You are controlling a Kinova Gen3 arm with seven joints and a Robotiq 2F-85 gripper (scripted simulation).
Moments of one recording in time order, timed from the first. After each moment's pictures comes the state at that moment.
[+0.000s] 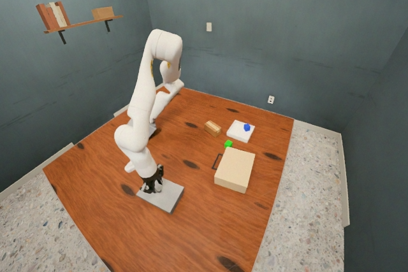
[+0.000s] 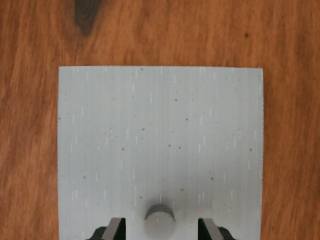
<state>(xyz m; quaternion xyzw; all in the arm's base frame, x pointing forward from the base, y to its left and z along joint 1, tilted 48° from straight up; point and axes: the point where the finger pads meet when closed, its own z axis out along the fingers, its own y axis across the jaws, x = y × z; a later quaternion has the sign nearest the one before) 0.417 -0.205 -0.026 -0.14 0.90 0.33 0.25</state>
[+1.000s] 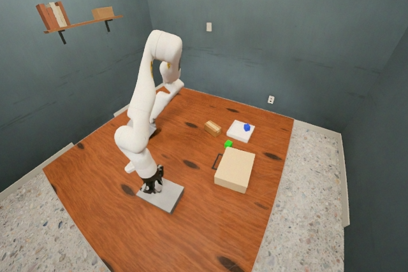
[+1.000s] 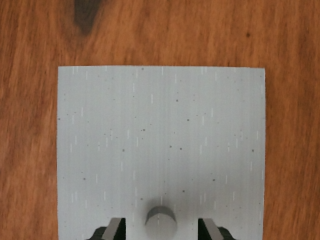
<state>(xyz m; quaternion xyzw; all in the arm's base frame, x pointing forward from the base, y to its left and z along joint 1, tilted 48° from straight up) 0.418 -0.203 -0.028 -0.14 0.90 0.33 0.25</state>
